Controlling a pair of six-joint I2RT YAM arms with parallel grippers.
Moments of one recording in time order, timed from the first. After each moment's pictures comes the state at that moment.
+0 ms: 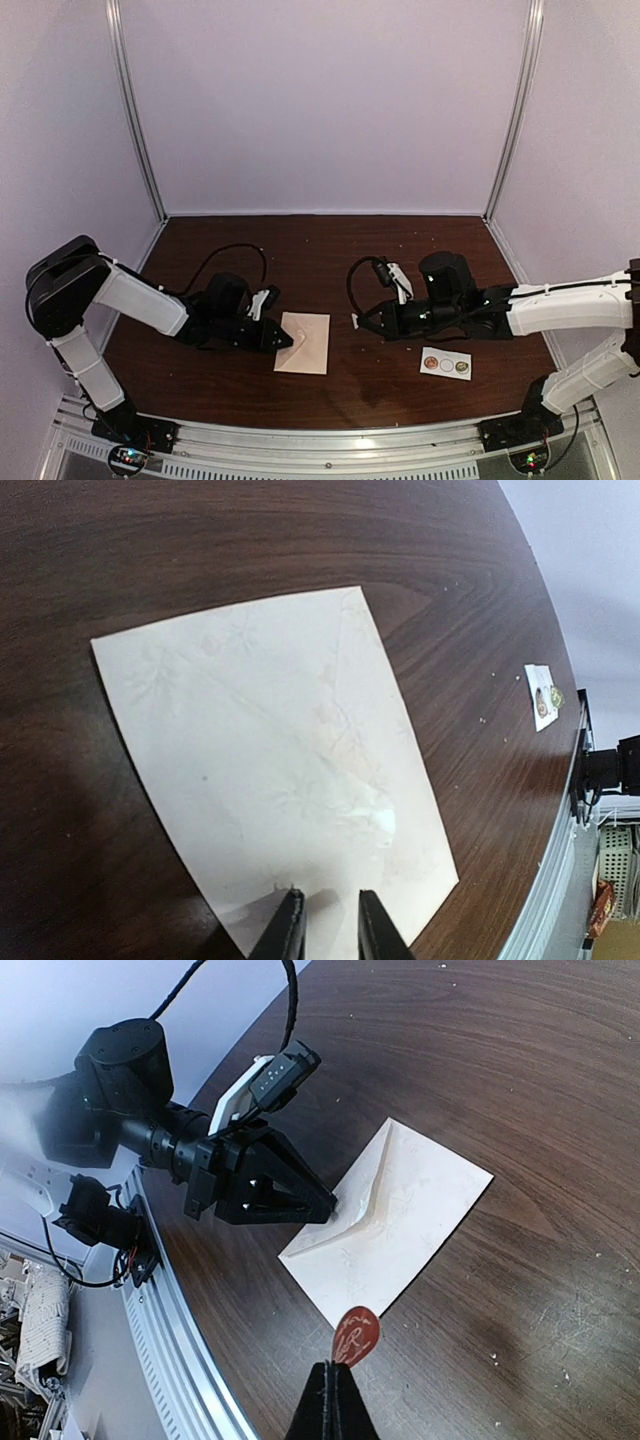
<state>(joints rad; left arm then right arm) -0.75 1.69 0.62 0.32 0.43 -0.59 0.89 1.30 0.67 0.11 -0.29 0.55</state>
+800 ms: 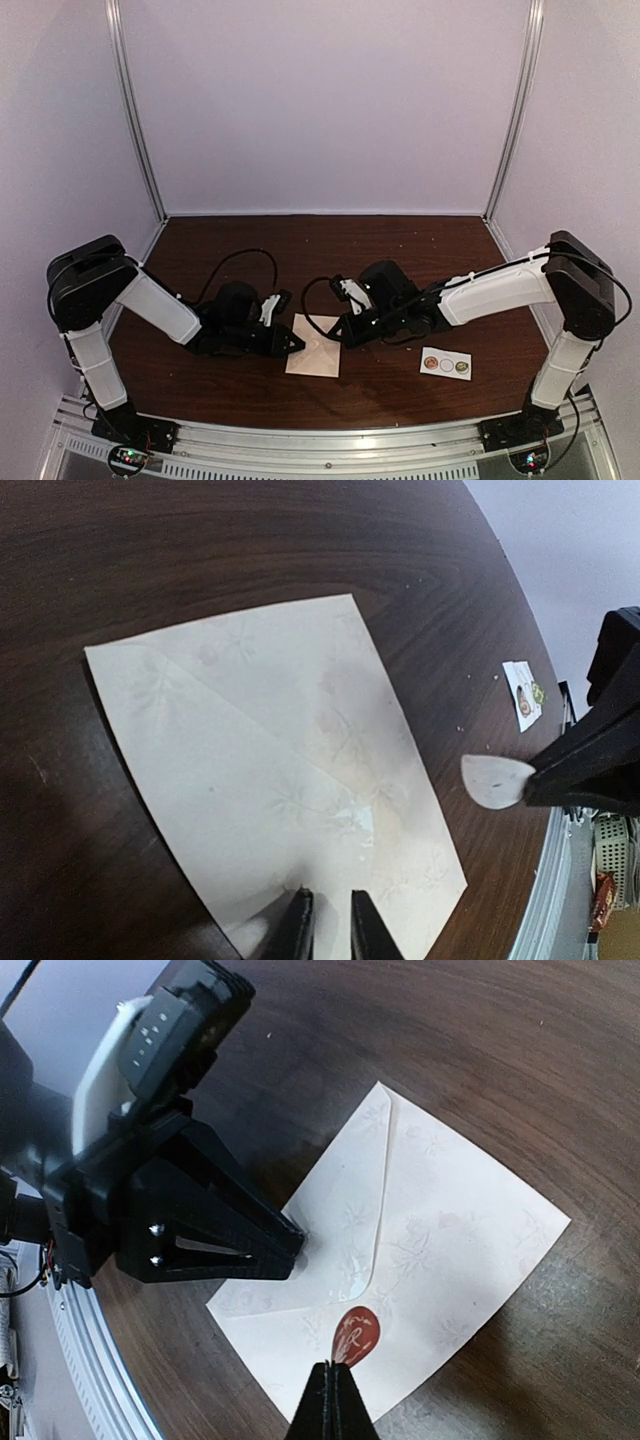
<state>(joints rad) -0.81 1.83 0.61 0.55 0.43 -0.62 0.94 1.74 0.93 0.07 -0.24 0.52</state>
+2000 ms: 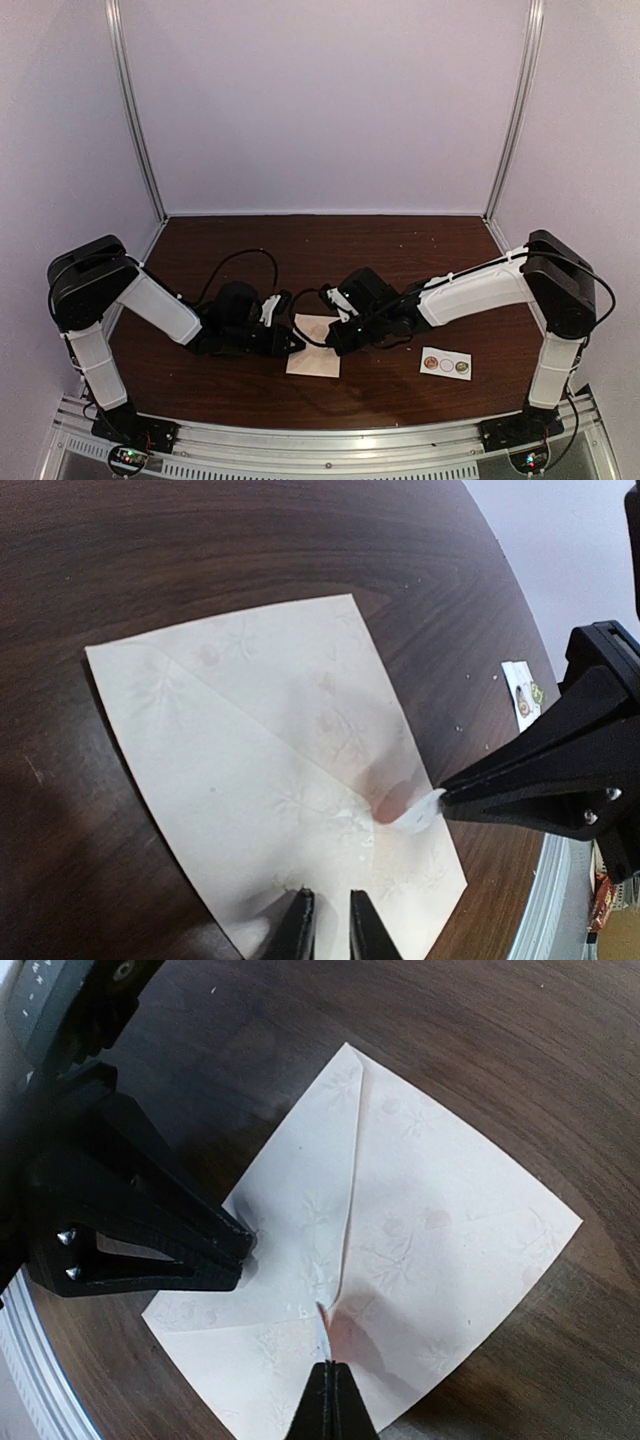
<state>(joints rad) -0.81 1.83 0.61 0.56 0.43 -0.62 0.99 1.86 1.06 -0.07 -0.12 0.47</state>
